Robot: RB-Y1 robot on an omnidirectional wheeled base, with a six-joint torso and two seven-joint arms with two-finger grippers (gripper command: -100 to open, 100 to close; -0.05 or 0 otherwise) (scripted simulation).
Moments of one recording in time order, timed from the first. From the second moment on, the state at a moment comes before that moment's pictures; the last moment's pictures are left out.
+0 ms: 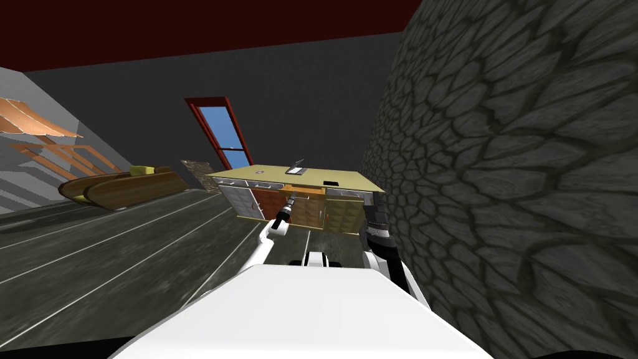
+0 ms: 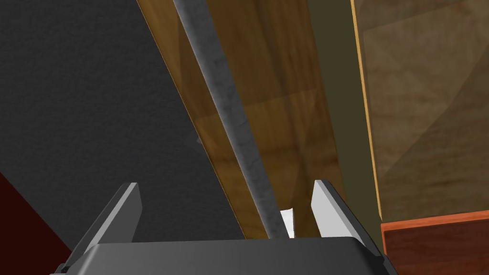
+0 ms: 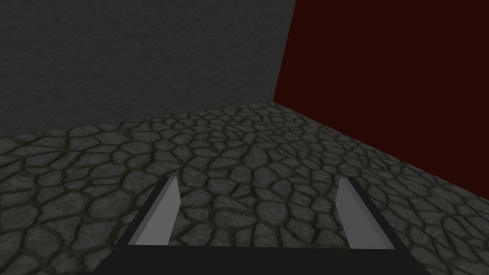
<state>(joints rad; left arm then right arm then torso) -0.14 0.14 -0.01 -1.34 -0.11 -0.30 -0.09 0.49 -0.02 0.00 -2.25 0.08 -0.56 0.05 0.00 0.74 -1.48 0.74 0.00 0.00</state>
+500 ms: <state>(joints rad) -0.19 0.16 -0.01 -1.37 -0.10 -0.21 -0.07 0.49 -0.02 0.00 -2.25 0.08 -0.56 0.05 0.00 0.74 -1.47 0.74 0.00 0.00</state>
